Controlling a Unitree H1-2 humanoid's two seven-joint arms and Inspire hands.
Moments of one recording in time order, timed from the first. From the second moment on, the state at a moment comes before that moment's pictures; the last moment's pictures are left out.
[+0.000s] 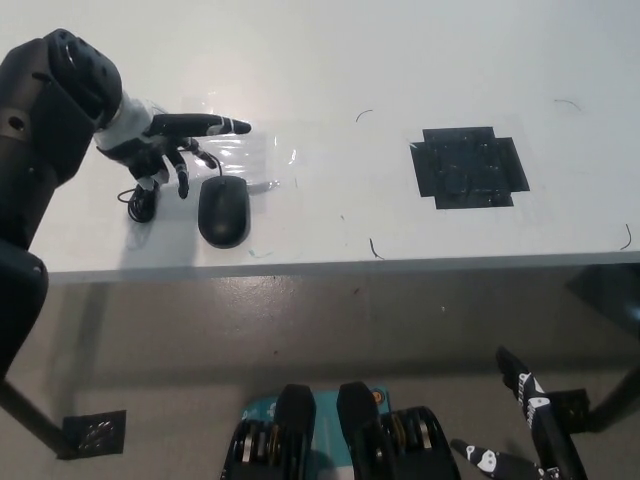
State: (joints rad) left_arm -1.35 0.39 -0.57 1.24 0.33 0.27 -0.94; right_arm 0.05 -0.13 0.11 0.28 -0.08 -0.42 0.02
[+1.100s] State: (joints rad) left_arm -0.82 0.63 -0.12 0.19 0.02 0.38 -0.95; right_arm 0.07 -0.13 0.11 0.30 -0.09 -0.42 0.02
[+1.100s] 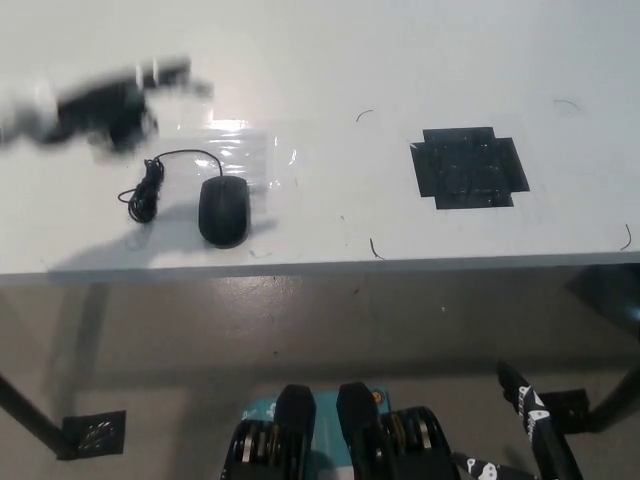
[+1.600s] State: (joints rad) left_arm 0.10 0.30 0.00 -0.30 -0.06 0.25 -0.87; right_arm 0.10 -0.13 0.12 0.32 -0.09 -0.42 0.02
